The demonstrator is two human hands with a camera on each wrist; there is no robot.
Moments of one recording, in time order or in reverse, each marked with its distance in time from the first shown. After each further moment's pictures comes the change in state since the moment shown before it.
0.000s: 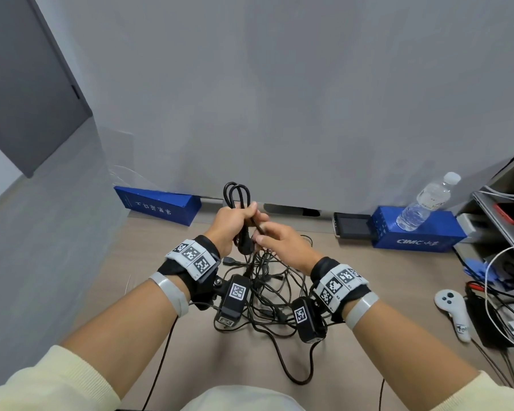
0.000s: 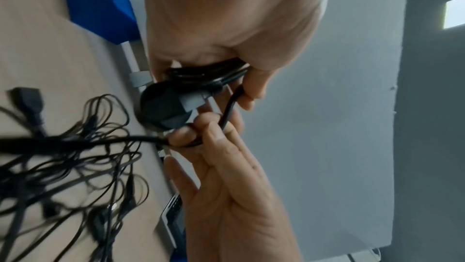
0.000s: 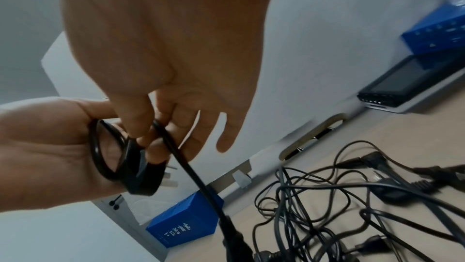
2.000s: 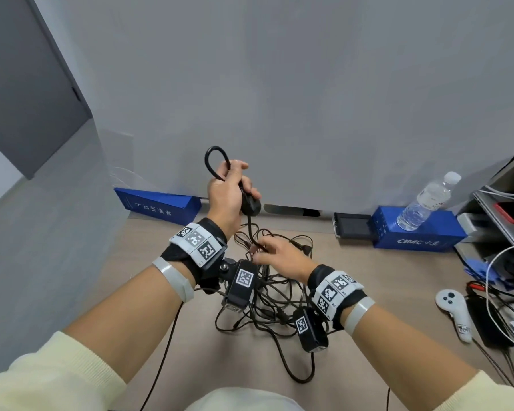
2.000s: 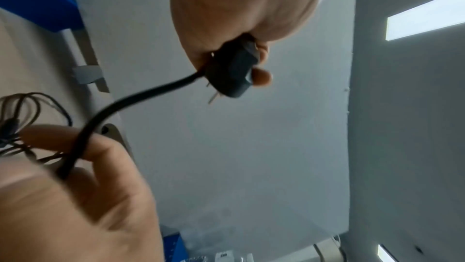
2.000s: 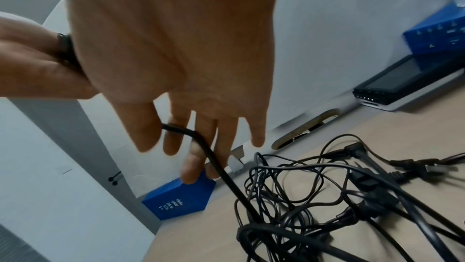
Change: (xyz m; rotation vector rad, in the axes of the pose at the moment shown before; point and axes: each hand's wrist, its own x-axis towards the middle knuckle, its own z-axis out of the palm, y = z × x) left_hand 0.015 0.036 0.015 -0.372 0.094 0.376; right_hand -0.002 0.015 0.009 -0.107 -0.111 0.137
